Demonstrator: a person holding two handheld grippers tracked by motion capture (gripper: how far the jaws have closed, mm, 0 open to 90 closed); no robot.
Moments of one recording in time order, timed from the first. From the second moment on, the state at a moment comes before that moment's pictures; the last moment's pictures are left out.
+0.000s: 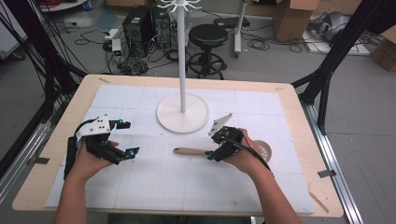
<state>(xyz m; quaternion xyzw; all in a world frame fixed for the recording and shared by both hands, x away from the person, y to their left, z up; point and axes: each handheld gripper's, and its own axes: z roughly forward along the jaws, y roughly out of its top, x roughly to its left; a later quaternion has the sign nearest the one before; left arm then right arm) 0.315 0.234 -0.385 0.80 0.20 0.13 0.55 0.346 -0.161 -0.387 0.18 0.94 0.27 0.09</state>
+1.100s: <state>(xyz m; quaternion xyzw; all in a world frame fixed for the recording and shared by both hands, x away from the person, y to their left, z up) 0.317 0.231 -0.389 0.81 0.20 0.13 0.54 0.364 -0.143 -0.415 0.18 0.97 0.16 0.03</state>
